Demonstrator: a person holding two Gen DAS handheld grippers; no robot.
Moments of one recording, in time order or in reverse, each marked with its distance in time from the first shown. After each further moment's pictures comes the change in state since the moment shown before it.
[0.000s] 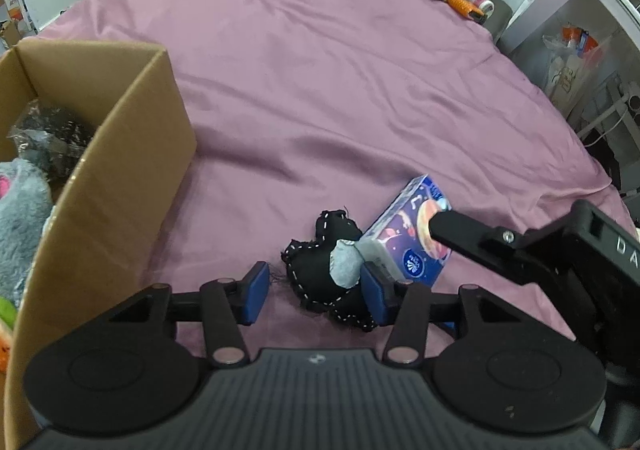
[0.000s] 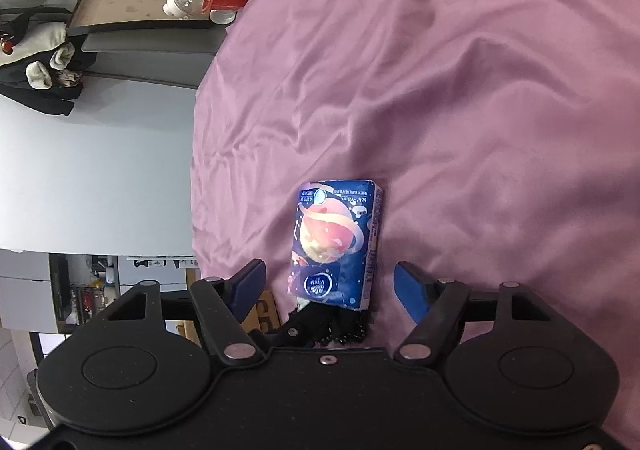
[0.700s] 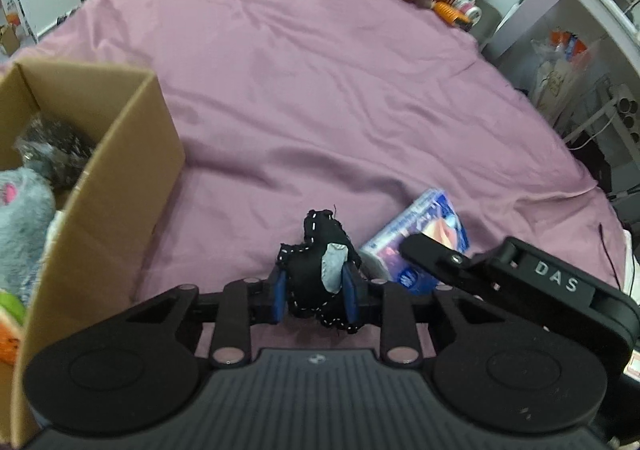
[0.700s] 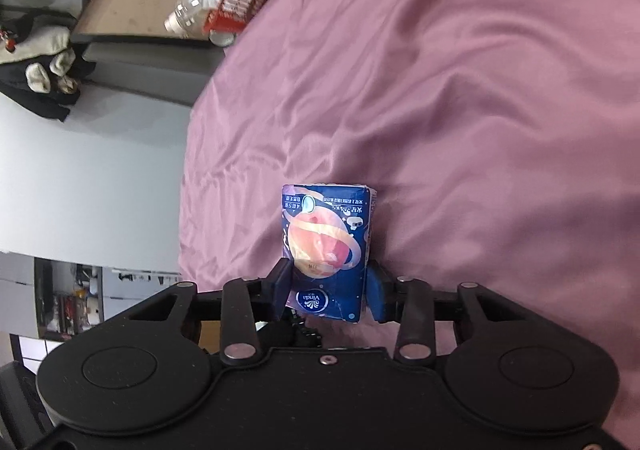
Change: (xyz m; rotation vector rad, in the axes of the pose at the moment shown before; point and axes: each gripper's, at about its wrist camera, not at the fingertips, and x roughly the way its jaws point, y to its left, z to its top) left arm -0.026 -0.014 0.000 0.008 -0.028 -0.015; right arm -0.033 -0.002 -0.008 -0.051 -0.104 -0.032
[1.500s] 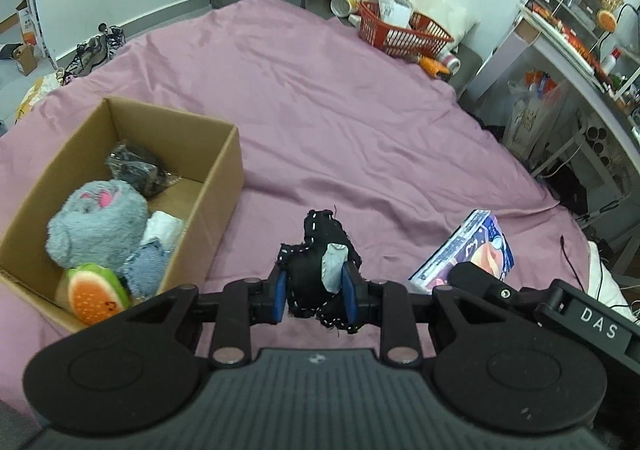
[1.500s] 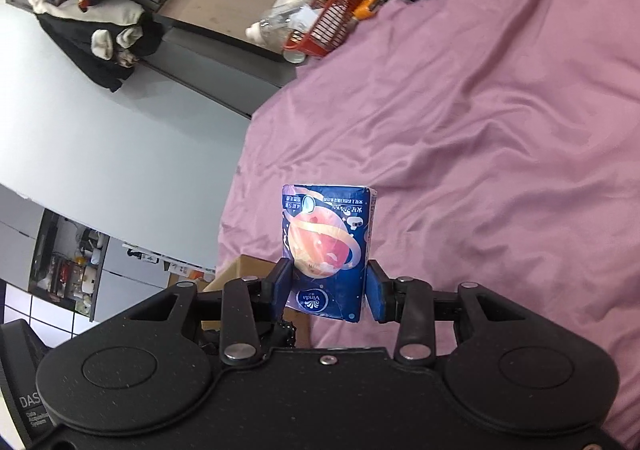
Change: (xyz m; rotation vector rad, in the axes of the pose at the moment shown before) left arm -0.101 0.027 -0.021 -0.018 -0.118 -0.025; right arm -0.074 0.064 -0.043 -0.209 -0.086 0.026
